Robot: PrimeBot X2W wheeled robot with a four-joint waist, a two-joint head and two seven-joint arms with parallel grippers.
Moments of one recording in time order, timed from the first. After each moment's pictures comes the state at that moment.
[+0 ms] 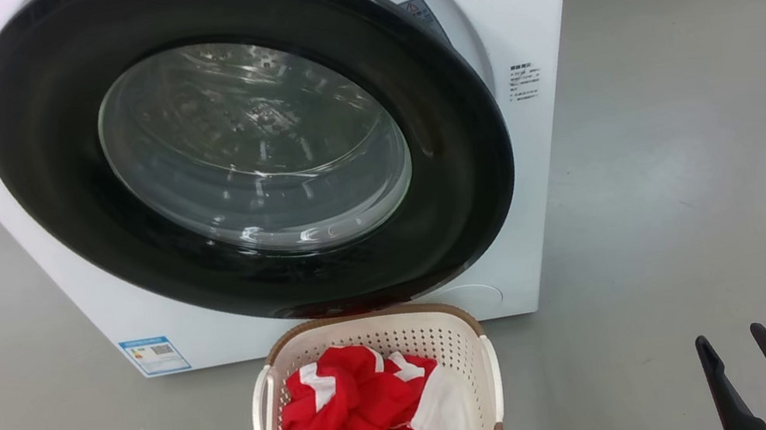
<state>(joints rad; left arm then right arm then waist) 0.07 0.21 0.00 0.22 -0.37 -0.13 -0.25 0.16 -0.03 -0.08 0.22 0.27 0.12 -0.26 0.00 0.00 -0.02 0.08</state>
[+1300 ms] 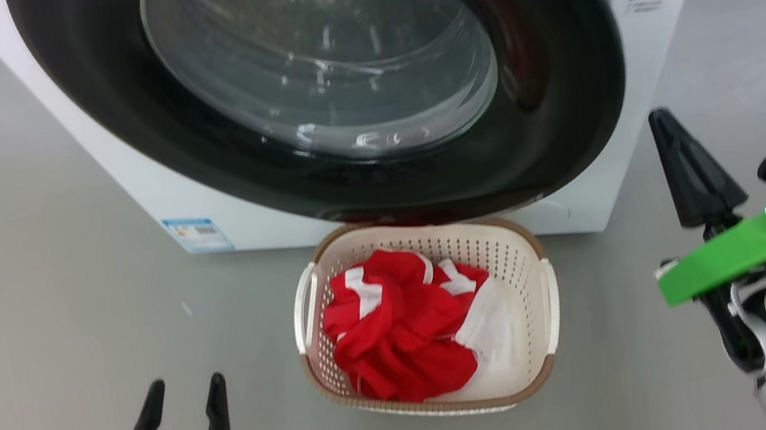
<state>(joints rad) -0.05 0.16 -0.09 0.19 -0.38 -0.13 -0.25 -0.32 -0.05 -0.01 0.33 0.31 0.12 -0.26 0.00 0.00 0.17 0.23</state>
